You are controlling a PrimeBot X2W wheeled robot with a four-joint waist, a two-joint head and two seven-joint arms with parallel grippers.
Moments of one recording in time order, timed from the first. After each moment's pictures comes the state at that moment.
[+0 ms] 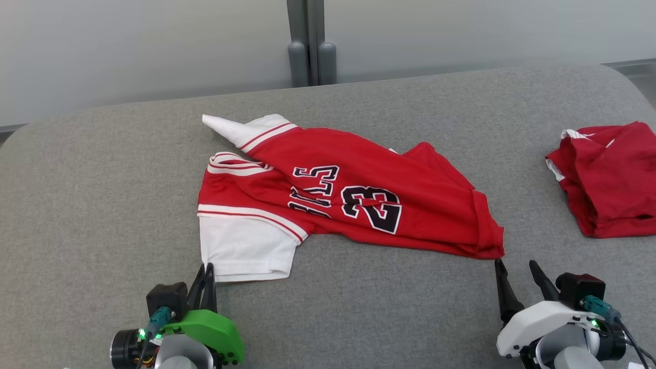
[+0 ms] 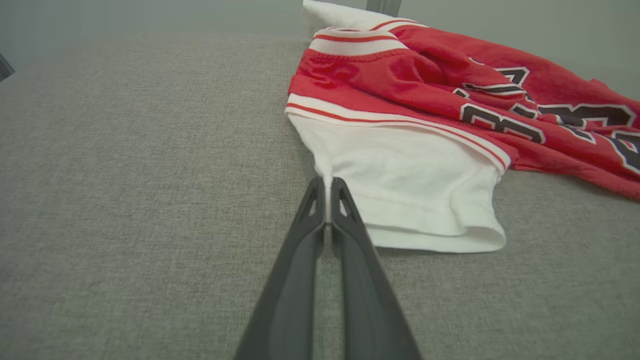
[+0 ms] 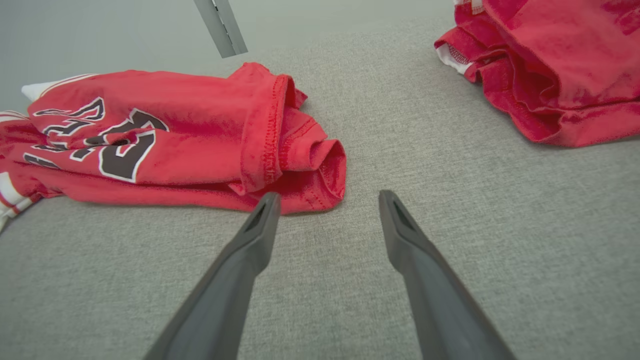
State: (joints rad) left arm -0.22 0.06 -0.21 0.67 -0.30 0.03 -0.26; right arm -0.12 -0.06 -0.03 0.54 0.23 0.13 -0.23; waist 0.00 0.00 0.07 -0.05
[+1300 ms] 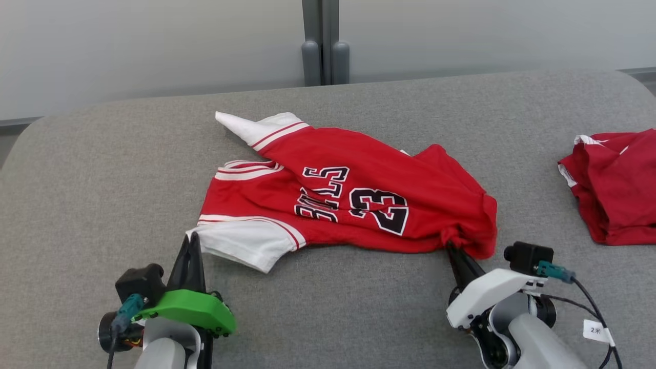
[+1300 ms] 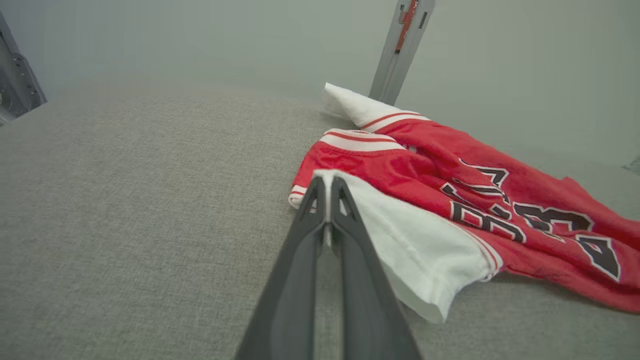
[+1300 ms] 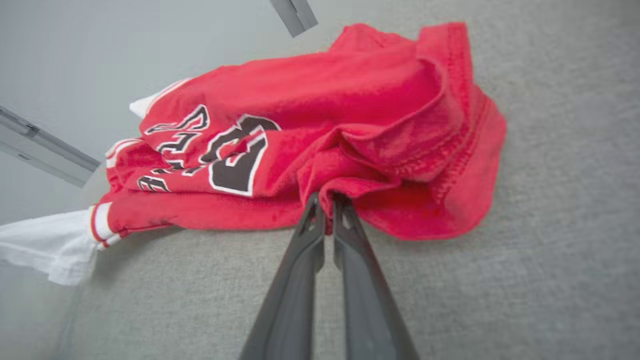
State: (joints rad) left arm -0.20 0.05 -0.16 0.50 -0.38 0.02 -0.26; right arm -0.29 -0.05 0.23 0.70 0.61 0.13 -0.17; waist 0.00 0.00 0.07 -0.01
